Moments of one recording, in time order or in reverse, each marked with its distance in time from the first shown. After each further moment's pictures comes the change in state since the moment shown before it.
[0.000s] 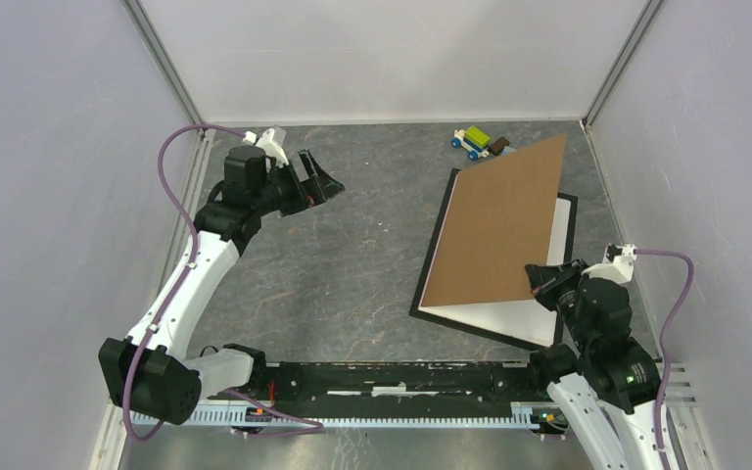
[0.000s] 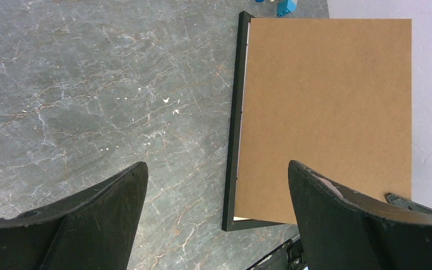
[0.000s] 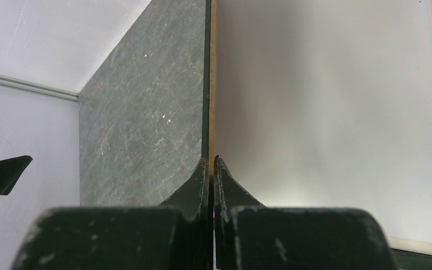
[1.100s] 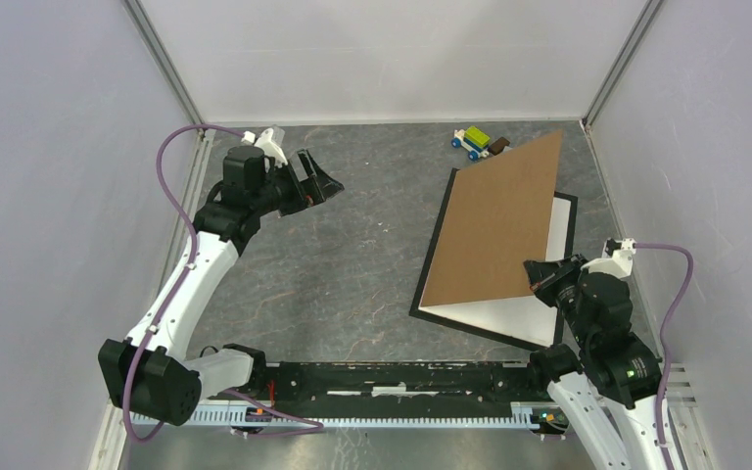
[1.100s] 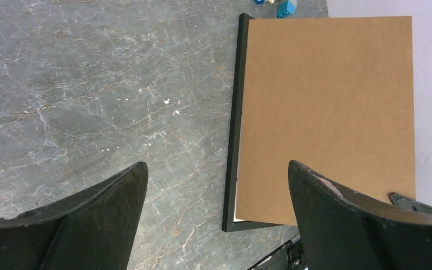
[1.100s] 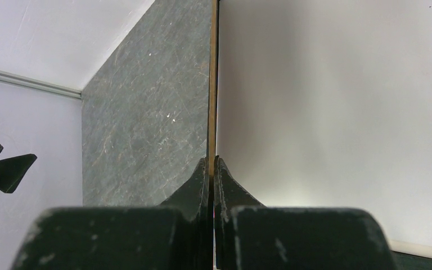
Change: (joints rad) left arm 0.006 -0.004 0.000 0.000 0.000 0.000; right arm 0.000 0.041 0.025 0.020 -0.013 -0.003
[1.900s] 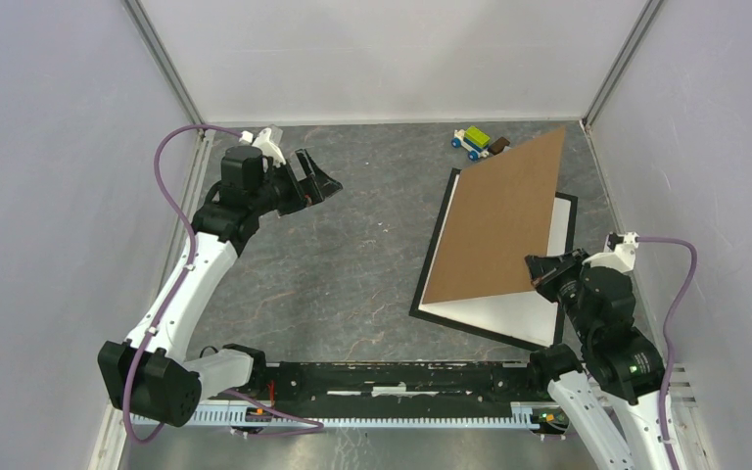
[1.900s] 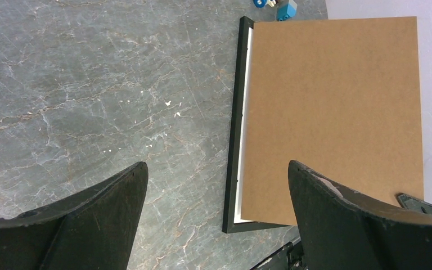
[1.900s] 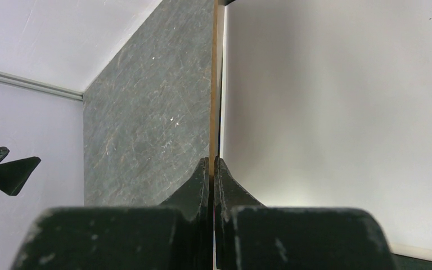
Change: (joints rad) left arm 0.008 -0.006 0.000 0.000 -0.001 0.000; right arm 0.000 0.049 0.050 0.006 0.009 -0.013
